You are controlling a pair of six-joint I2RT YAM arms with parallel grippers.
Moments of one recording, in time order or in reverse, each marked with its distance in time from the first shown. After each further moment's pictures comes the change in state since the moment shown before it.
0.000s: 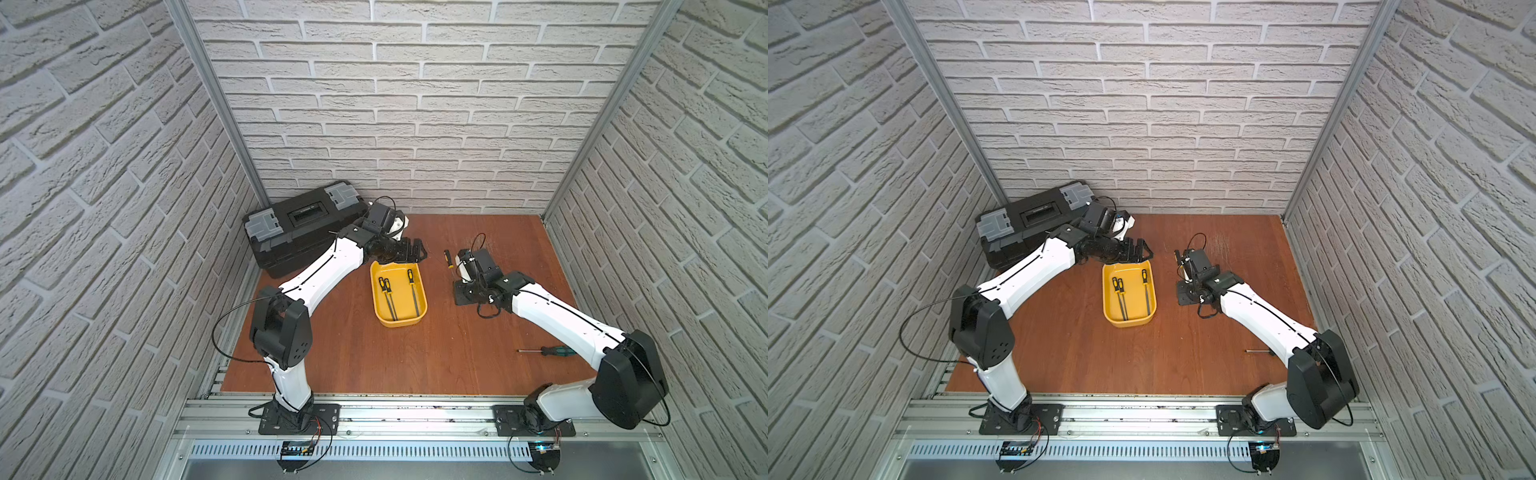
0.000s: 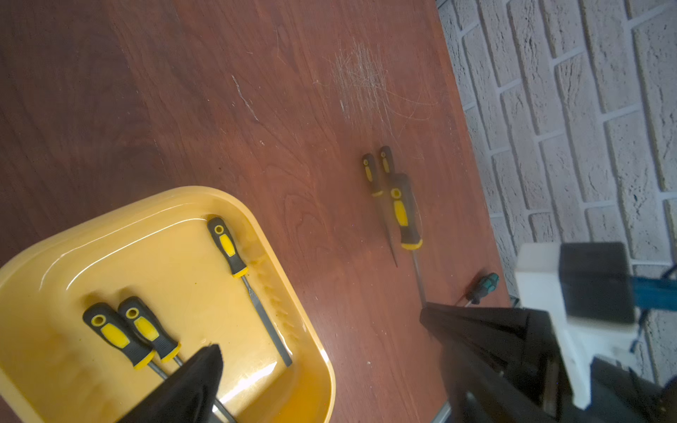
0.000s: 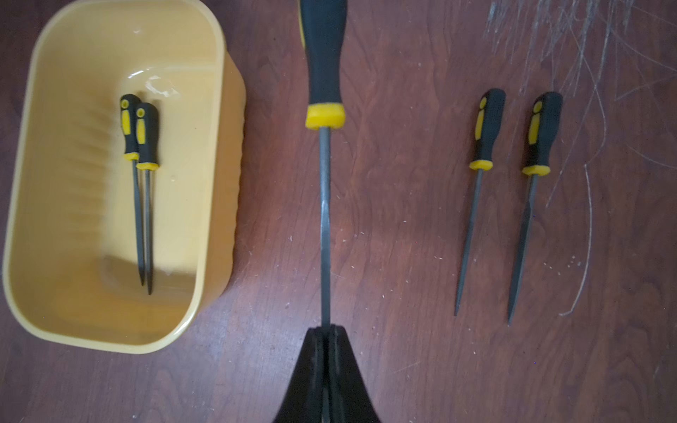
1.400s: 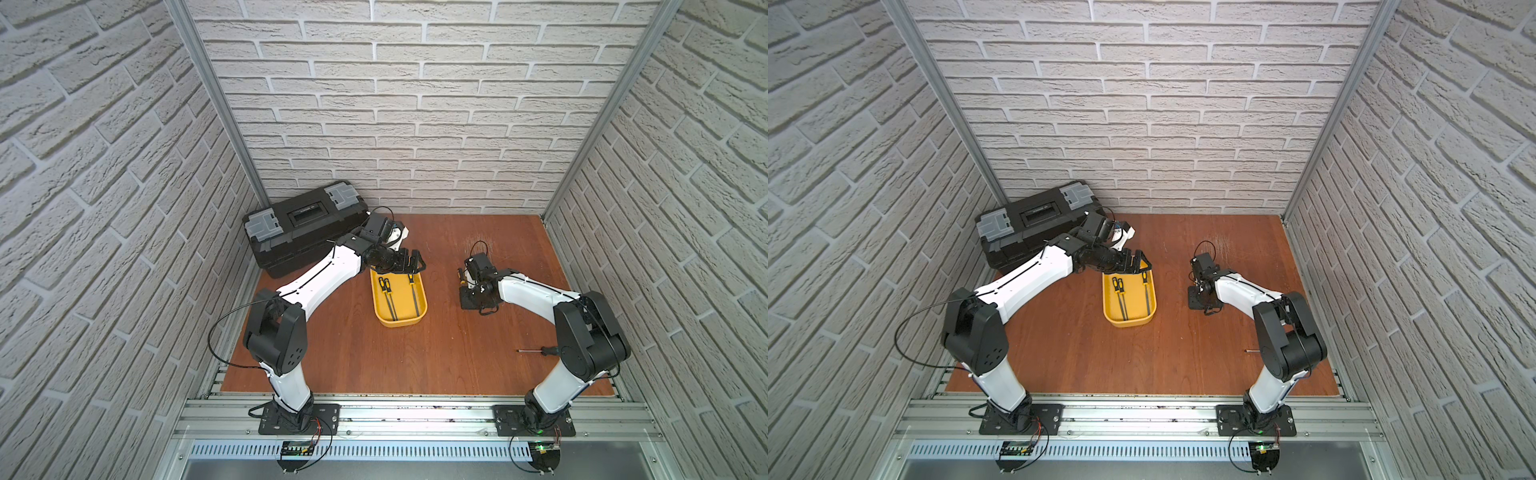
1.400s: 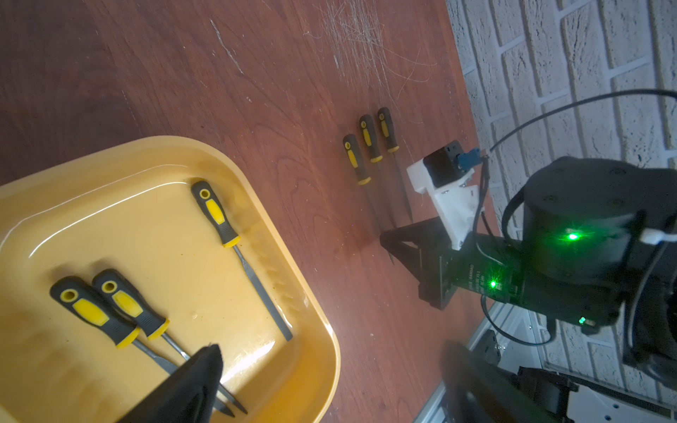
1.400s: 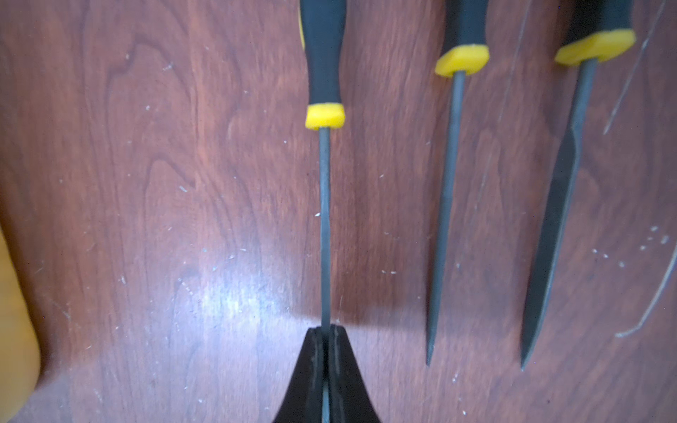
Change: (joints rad) left arm -0.003 -0.042 -0.119 0.043 0.048 0.024; right arm -0.165 0.271 -0.035 0.072 -0.061 0.011
